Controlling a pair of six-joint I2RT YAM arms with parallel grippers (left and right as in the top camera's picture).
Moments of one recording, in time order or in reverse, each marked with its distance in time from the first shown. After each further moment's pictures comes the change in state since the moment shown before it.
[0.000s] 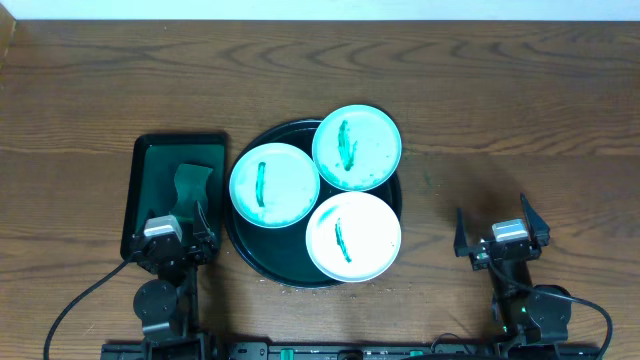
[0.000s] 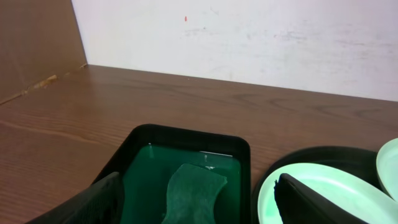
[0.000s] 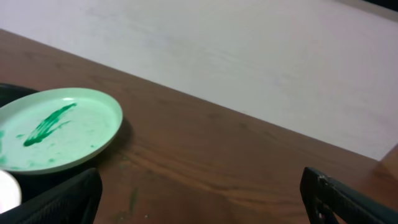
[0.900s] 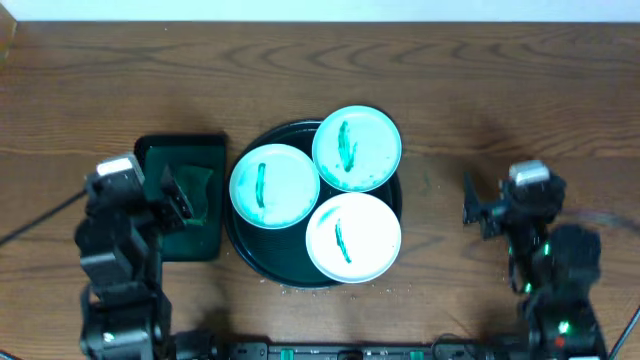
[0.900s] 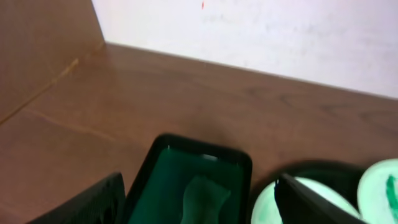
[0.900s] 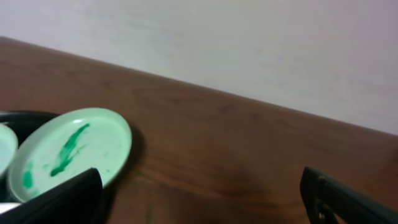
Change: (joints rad) left arm 0.000 0.613 0.719 -0.384 -0.059 -0.028; right arm 0.000 0.610 0.508 -0.148 -0.037 0.118
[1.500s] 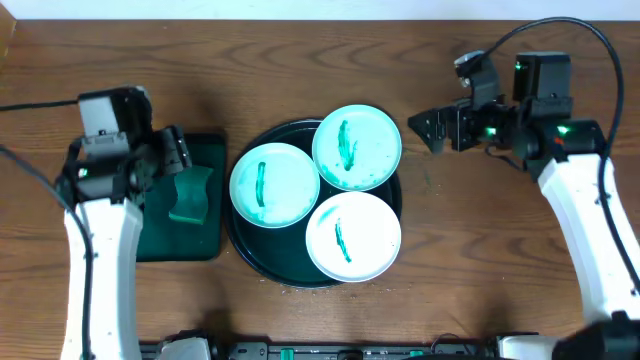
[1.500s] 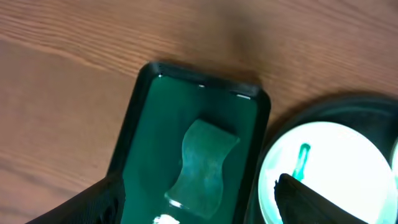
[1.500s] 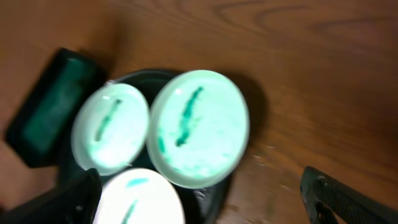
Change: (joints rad) left arm 0.000 0.662 0.472 -0.373 0.008 -0.010; right arm 0.000 0.872 0.793 -0.522 -0.479 0.103
